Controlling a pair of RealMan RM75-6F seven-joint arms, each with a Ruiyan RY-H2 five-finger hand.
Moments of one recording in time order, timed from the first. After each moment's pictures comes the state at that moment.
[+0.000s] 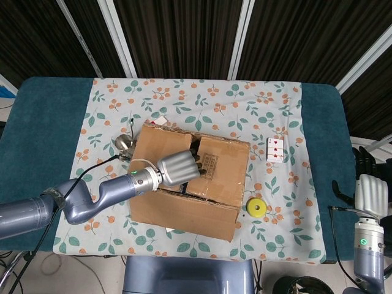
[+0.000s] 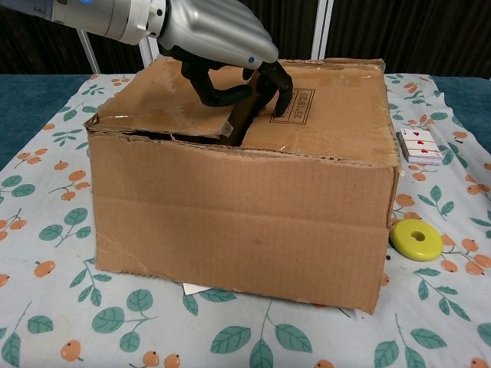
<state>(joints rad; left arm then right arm) -1.22 -1.22 -0.23 -1.62 1.49 0.40 0.30 0.25 -1.27 0.16 -1.54 -1.14 1.51 0.02</state>
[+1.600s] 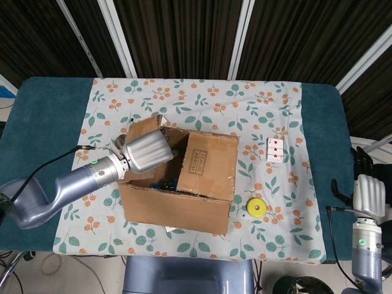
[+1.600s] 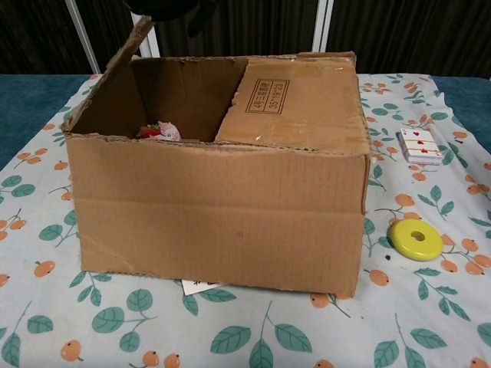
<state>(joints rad) -1.17 -0.89 -0.17 -1.77 1.52 0.56 0.27 0.21 -1.28 0.23 -1.56 -1.19 1.46 0.02</state>
